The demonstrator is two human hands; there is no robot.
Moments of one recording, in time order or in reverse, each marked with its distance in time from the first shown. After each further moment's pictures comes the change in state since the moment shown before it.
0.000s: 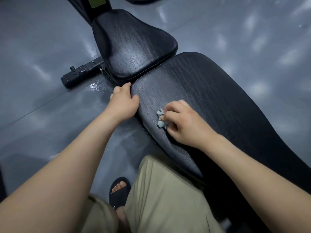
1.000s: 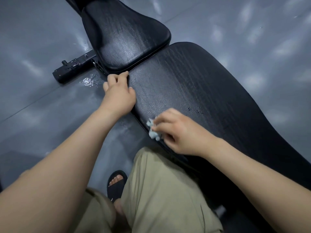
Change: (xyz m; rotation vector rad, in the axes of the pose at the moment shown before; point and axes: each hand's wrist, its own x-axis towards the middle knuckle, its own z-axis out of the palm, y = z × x) left_hand -0.011 0.006 0.012 0.084 0.137 0.139; right_hand -0.035 -0.024 -0.002 0.046 -0.171 -0.083
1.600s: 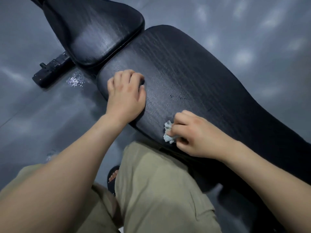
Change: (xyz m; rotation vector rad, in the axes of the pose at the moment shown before) left_hand -0.025 0.033 0.054 0.246 0.208 0.523; right_hand -0.082 -0.004 -0.016 -0.067 -0.027 0.206
